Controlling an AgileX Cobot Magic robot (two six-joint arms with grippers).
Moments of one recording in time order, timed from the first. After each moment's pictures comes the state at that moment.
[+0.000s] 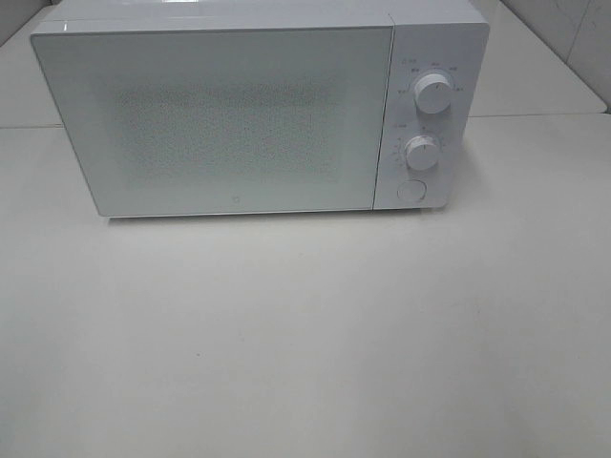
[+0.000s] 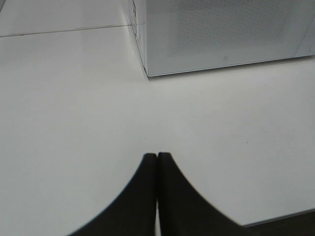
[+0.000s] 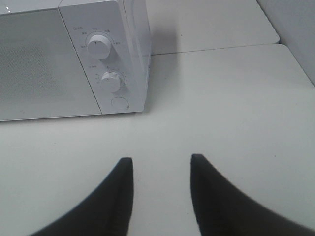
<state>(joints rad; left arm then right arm) -0.22 0.00 -0.51 -0.03 1.06 0.01 0.09 0.22 -0.52 -0.01 0.75 0.07</state>
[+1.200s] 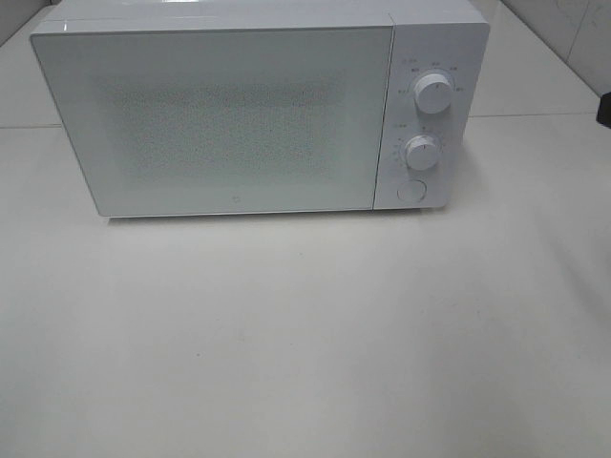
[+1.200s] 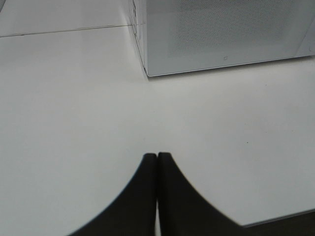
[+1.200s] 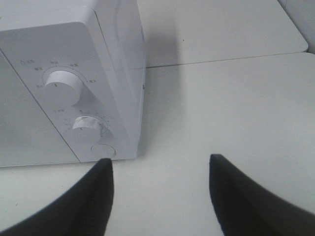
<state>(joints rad) -0.22 0.00 -0.51 -0.03 1.06 0.01 0.09 0.99 -0.52 -0.01 0.03 0.07</state>
